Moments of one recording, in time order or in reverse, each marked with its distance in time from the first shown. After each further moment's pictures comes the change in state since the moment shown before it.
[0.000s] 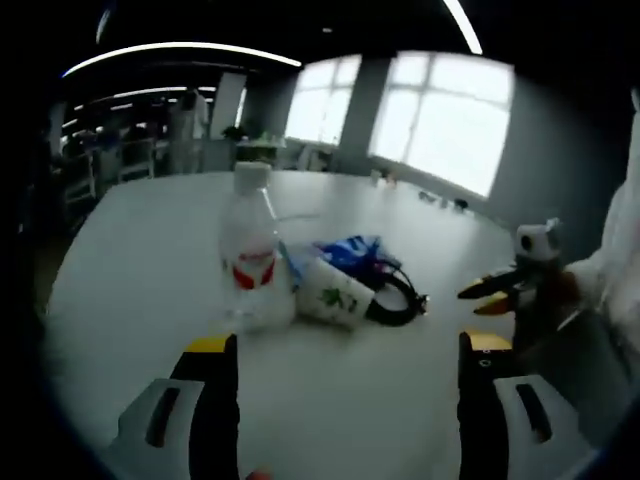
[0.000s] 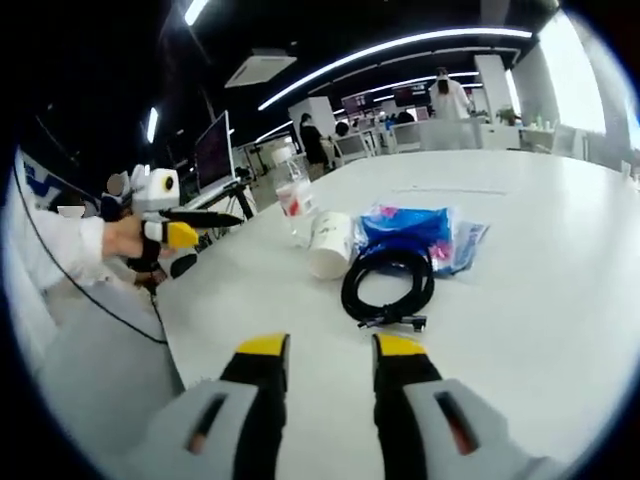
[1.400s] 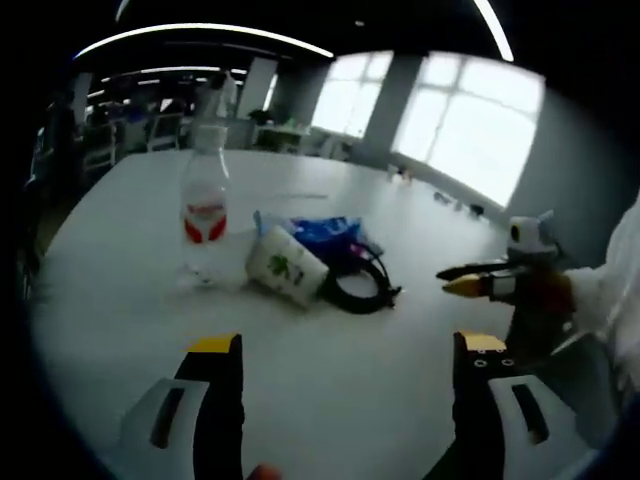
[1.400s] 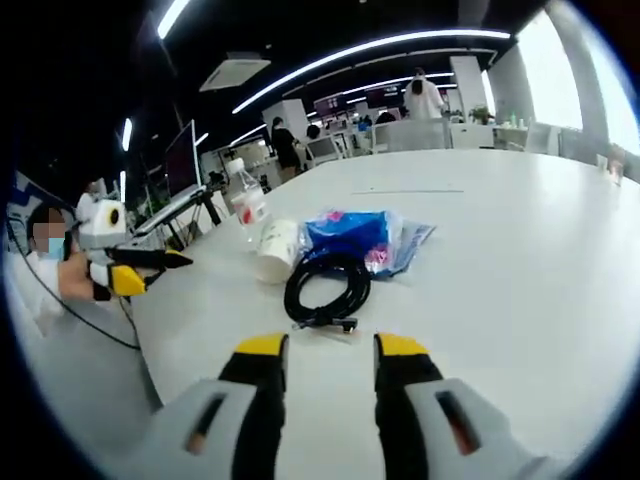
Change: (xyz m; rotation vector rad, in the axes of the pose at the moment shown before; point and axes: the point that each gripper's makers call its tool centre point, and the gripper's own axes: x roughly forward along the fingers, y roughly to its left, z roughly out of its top) left arm 0.019 -0.056 -0.029 -0.101 0.022 0.083; right arm -0.015 -0.054 0.005 0.034 -0.006 -0.109
